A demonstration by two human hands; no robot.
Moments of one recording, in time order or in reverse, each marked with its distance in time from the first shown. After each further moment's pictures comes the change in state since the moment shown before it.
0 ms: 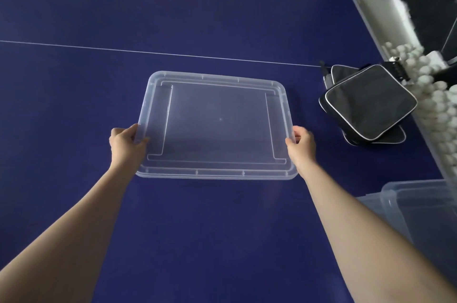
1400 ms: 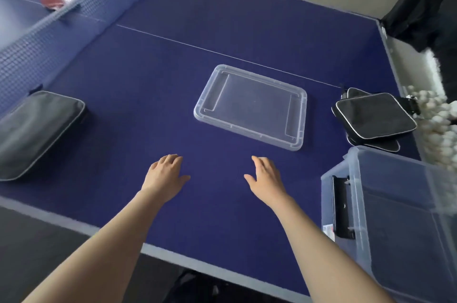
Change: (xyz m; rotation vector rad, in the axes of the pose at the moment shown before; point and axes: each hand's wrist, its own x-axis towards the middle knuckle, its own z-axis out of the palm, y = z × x) left_hand -0.291 -0.055 -0.067 0.613 -0.133 0.188; right_hand -0.252 0.014 -0.031 -0.589 -0.502 -0.688
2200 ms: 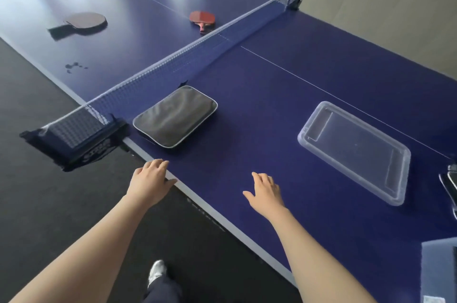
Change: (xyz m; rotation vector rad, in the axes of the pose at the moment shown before) left_hand -0.153 -0.279 -0.043 -0.021 0.141 -0.409; right_hand -0.010 -0.258 0.098 -0.279 -0.186 -0.270
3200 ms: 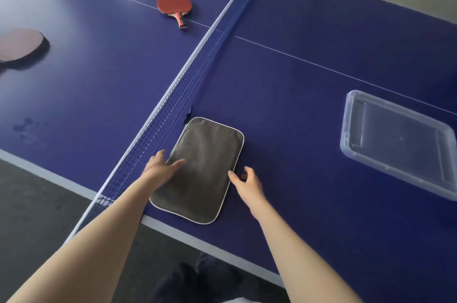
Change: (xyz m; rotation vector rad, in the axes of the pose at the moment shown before) left_hand 0.281 -0.092 -0.033 -0.521 -0.391 -0.222; right_hand 0.196 -0.172 -0.015 1.114 0.040 0.563
